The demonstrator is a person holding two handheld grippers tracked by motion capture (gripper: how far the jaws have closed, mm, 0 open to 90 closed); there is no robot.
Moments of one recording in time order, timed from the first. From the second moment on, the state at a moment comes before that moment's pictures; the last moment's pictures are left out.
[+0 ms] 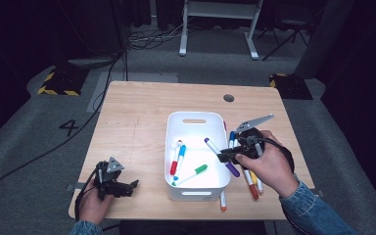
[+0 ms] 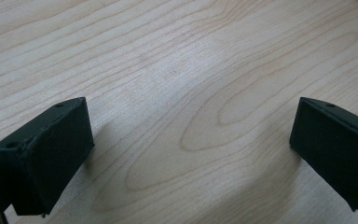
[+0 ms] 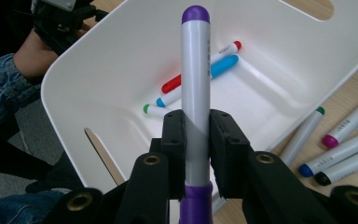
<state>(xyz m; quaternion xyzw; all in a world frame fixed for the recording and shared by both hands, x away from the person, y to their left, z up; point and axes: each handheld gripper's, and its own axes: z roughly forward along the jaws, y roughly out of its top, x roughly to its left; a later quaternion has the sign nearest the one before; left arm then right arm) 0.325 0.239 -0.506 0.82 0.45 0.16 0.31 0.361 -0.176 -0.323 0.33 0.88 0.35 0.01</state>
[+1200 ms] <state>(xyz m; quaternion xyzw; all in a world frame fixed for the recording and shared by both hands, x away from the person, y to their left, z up) 0.325 0.239 -0.506 0.82 0.45 0.16 0.31 0.356 -0.132 -0.355 0.27 0.91 0.31 -0.02</state>
